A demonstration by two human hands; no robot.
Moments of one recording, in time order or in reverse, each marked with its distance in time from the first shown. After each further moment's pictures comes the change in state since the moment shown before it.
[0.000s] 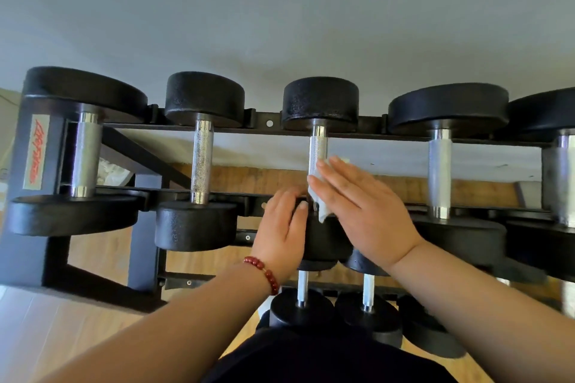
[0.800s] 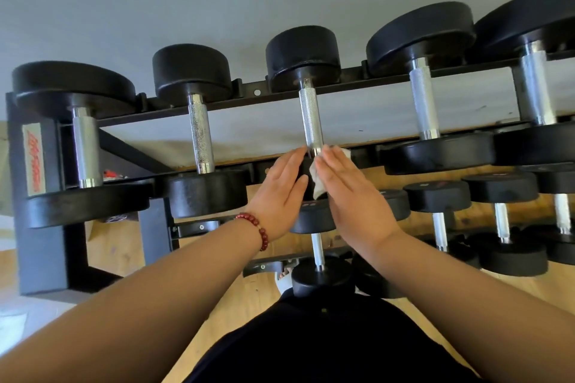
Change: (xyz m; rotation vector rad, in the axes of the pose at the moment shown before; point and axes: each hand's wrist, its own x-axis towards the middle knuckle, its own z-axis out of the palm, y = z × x) left_hand -0.021 -0.025 -0.036 0.252 -0.369 0.162; right_hand -0.043 -0.101 0.007 0.138 -0.161 0.486
